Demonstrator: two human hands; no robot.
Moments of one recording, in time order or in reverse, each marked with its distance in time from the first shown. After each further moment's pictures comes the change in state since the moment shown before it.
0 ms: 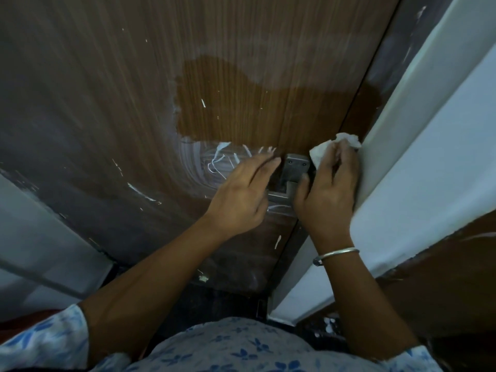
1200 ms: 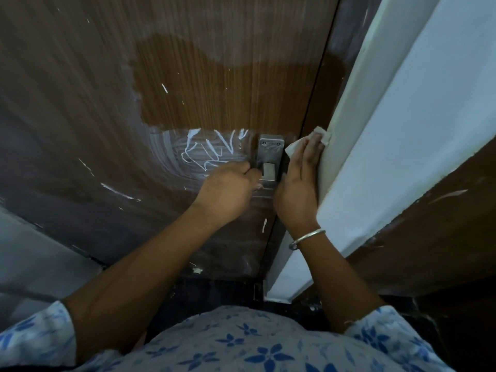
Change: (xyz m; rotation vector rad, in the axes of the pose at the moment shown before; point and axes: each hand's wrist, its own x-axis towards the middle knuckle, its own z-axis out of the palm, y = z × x) left_hand 0.010 0.008 0.013 0.173 -0.306 0.007; right_hand -0.034 0.011 0.032 -0.204 -0.255 0.033
